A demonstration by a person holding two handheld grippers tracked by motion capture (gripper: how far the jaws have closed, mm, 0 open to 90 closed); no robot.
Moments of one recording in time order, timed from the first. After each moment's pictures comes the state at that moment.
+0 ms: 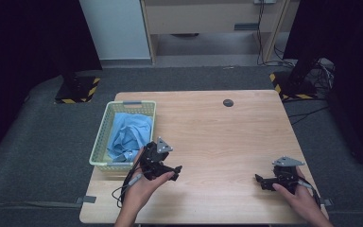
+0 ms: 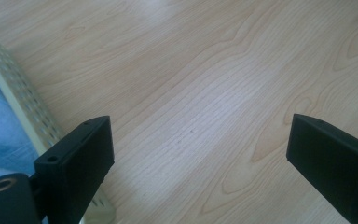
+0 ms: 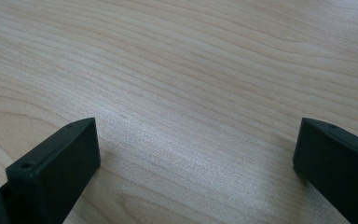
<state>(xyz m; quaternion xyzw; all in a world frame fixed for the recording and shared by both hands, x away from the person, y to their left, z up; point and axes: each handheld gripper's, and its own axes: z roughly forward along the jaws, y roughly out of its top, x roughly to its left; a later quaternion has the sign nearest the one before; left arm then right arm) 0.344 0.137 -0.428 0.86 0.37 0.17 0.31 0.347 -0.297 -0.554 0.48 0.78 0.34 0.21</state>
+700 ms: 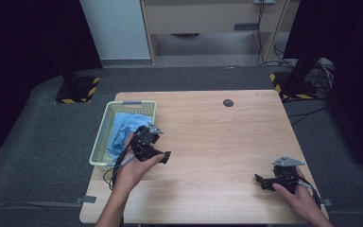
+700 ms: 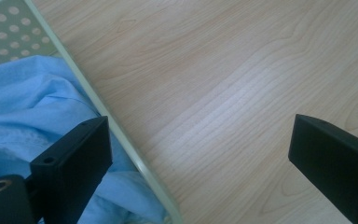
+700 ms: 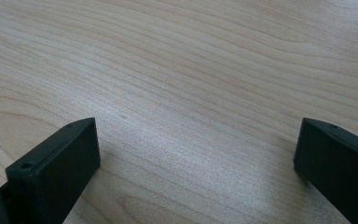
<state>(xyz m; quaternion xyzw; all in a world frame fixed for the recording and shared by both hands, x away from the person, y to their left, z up) 0.391 0.159 -0.407 0.86 0.40 0.18 0.26 0.347 -0.297 -0.554 0.48 0.78 0.34 0.21</state>
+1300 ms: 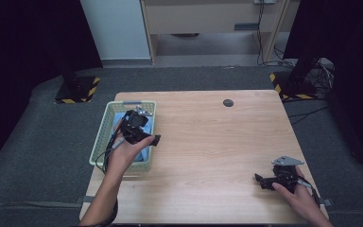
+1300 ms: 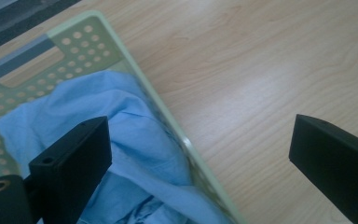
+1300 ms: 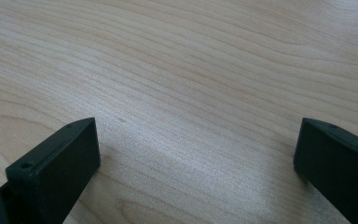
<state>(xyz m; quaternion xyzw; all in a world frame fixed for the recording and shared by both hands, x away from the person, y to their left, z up) 0.426 0.192 -0.381 0.84 0.43 0.21 0.26 0.349 -0.296 -0.554 0.48 0.78 0.34 0.21</state>
